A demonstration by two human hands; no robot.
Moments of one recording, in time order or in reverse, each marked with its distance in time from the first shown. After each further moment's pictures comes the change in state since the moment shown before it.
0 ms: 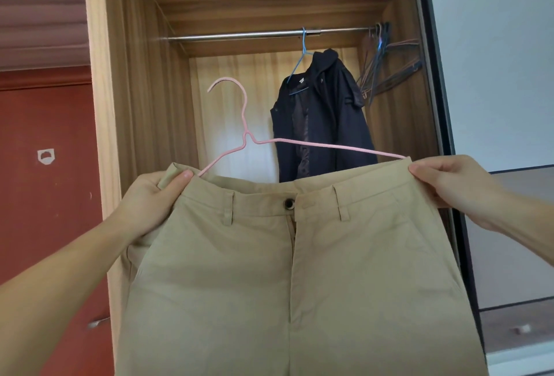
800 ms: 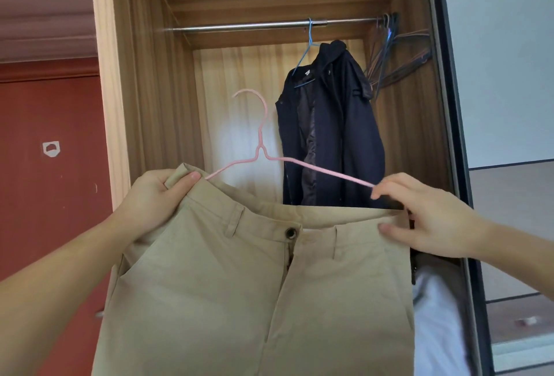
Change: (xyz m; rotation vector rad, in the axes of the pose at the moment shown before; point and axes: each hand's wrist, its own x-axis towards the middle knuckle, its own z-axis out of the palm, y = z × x) left_hand 0.000 -0.016 -0.012 0.138 -0.037 0.034; right_hand -0.015 0.034 0.032 -0.772 -0.294 -0.554
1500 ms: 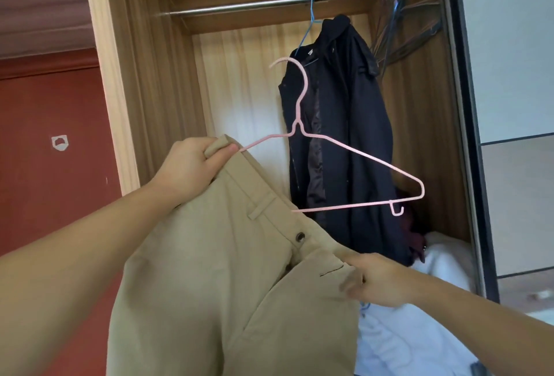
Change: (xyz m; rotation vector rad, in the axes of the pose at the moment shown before) left_hand 0.015 0.031 0.021 0.238 -0.058 0.283; right_hand -0.021 -0.038 0.142 0.415 -0.513 0.238
